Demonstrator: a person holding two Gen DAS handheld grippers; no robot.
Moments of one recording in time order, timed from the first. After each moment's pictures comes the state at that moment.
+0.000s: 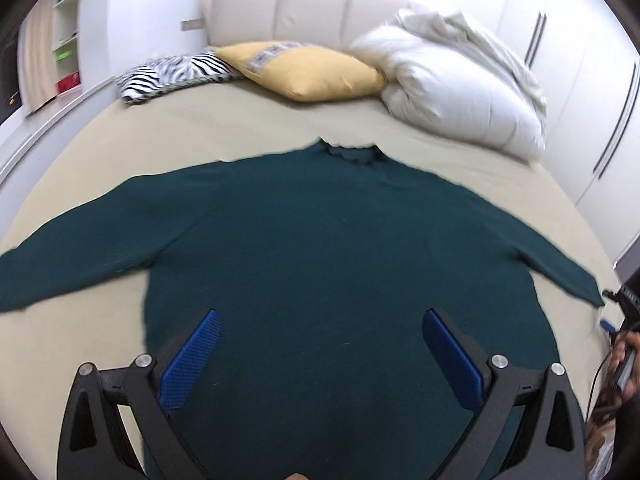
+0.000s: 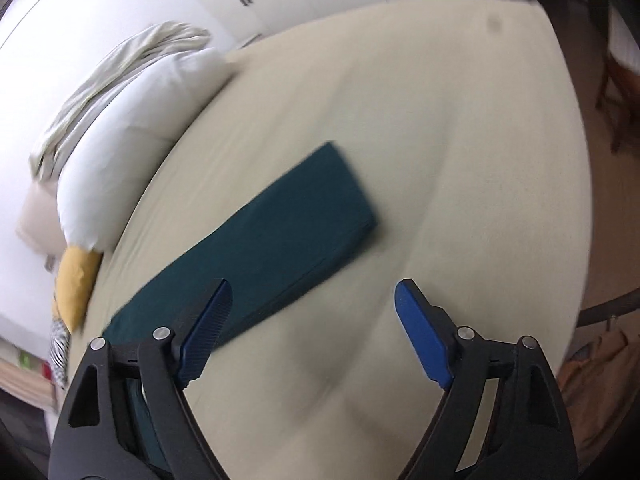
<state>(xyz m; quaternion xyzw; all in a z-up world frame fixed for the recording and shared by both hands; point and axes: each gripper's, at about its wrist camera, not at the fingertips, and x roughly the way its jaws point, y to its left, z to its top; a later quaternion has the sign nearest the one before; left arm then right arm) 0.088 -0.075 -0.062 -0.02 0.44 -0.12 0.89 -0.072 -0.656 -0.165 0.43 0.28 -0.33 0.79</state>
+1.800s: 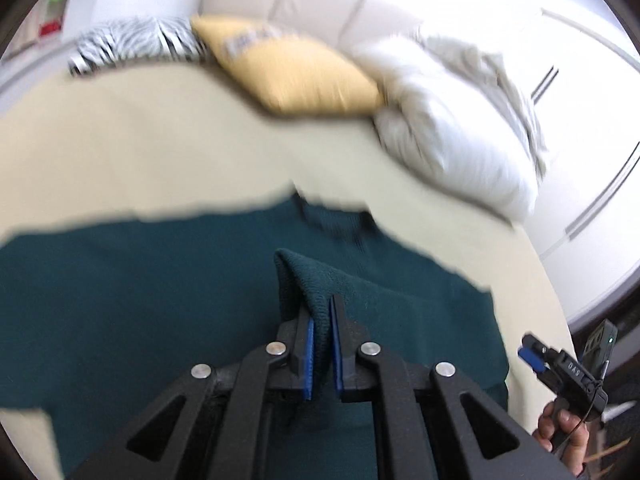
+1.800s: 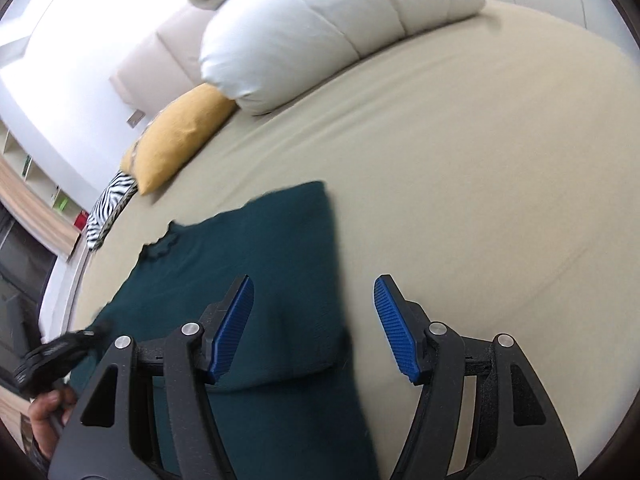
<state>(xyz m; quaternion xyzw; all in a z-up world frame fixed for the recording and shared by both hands) 0.245 -0.072 -0.070 -0.15 0.43 -0.18 0.87 0.115 -0.526 -0.155 0.30 0.37 -0.10 0.87</state>
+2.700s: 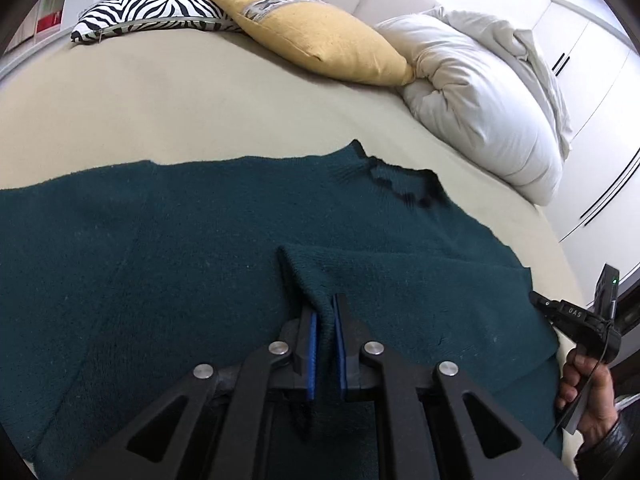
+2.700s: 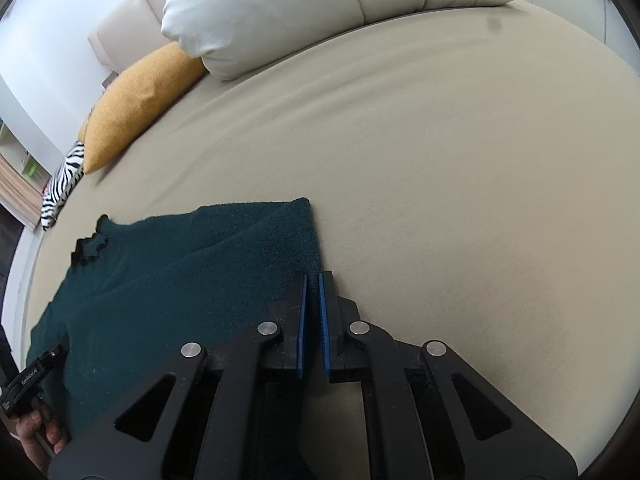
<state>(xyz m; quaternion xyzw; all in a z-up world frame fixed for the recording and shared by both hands) 0.265 -0.060 -0.147 -0.13 0.46 -0.18 0.86 0.233 -0.528 -0.209 0.24 0.43 -0.12 0.86</state>
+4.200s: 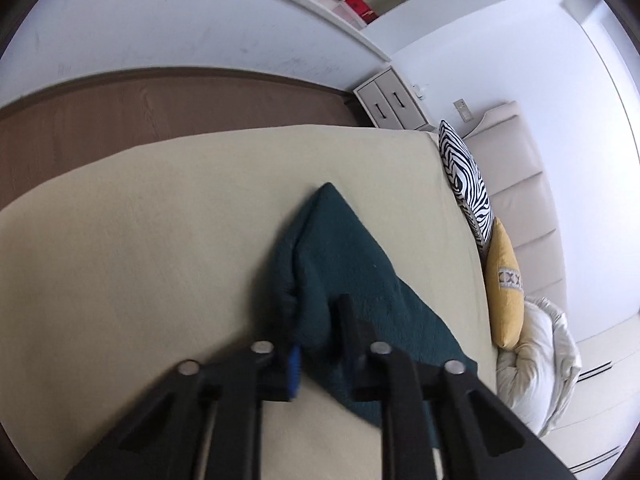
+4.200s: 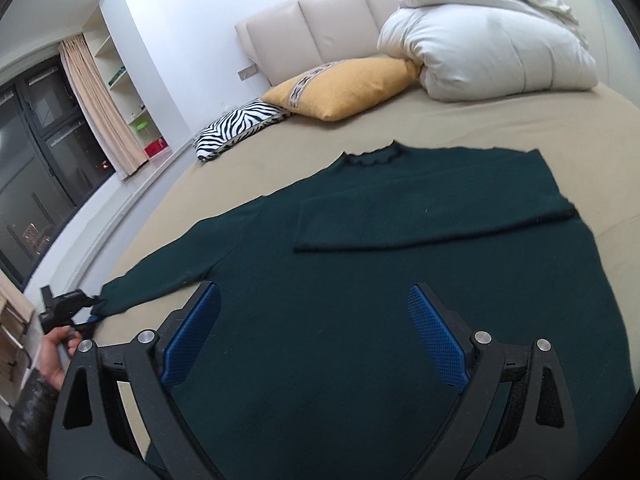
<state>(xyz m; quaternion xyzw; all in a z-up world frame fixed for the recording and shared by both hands) 0.097 0.410 -0.157 -0.49 0.34 0.11 0.79 0.094 -0.175 -0.120 0.17 0.34 0.04 0.92</state>
